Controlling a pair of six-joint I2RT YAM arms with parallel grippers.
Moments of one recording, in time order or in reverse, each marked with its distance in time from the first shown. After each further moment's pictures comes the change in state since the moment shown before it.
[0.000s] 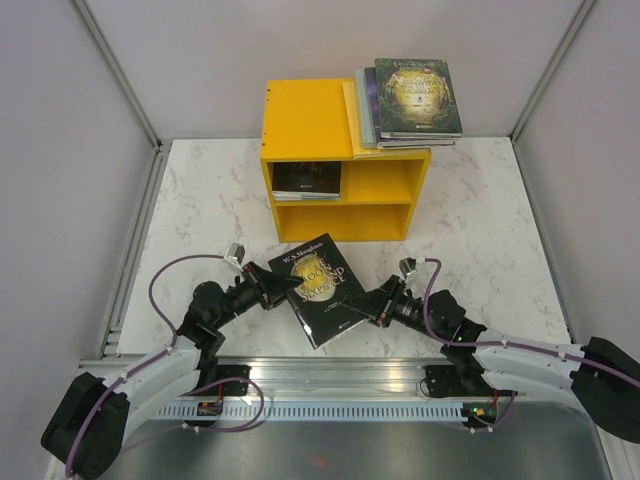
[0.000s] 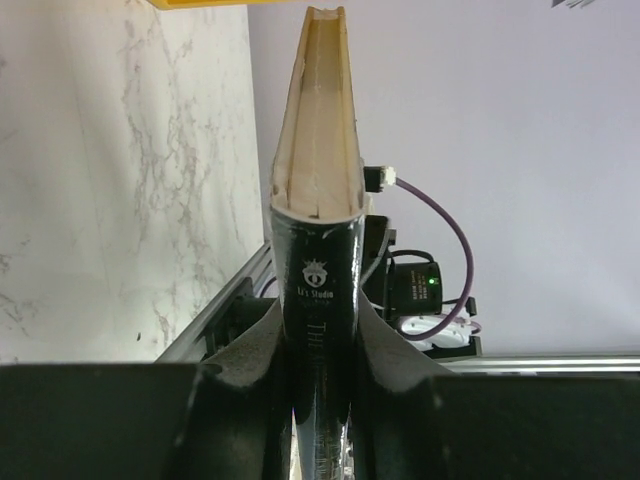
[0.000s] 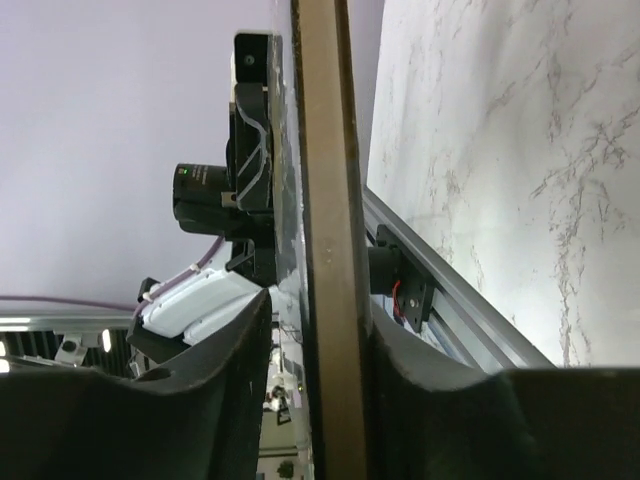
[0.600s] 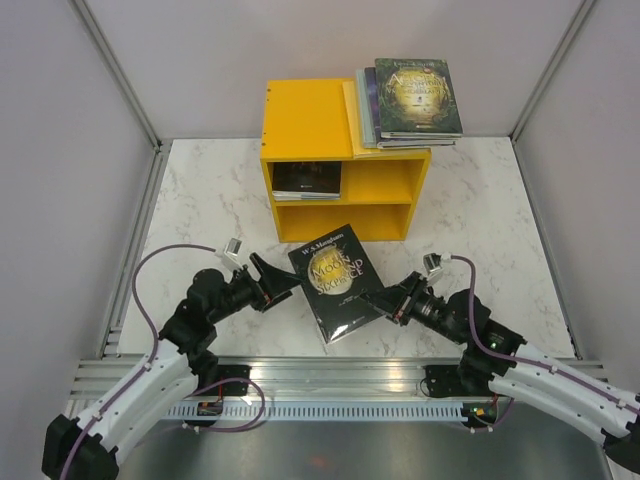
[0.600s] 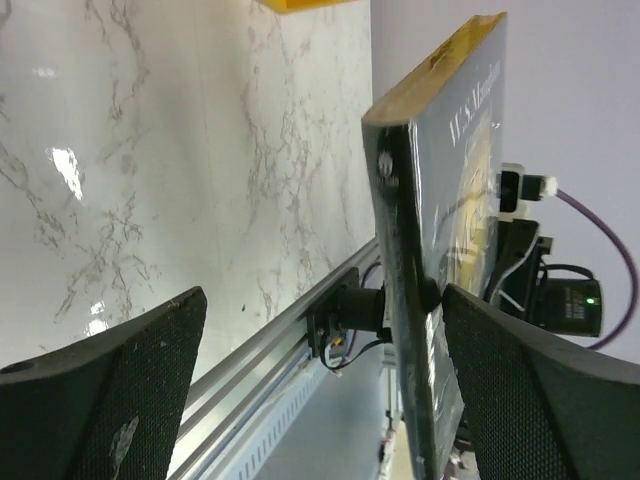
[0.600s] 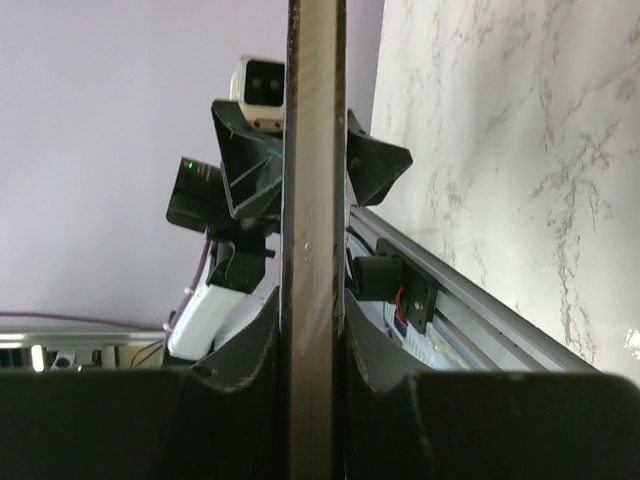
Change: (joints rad) left arm 0.002 -0.195 0.177 -0.633 -0.035 0.271; right arm 0.011 -0.438 0.101 -0.554 0.083 -0.032
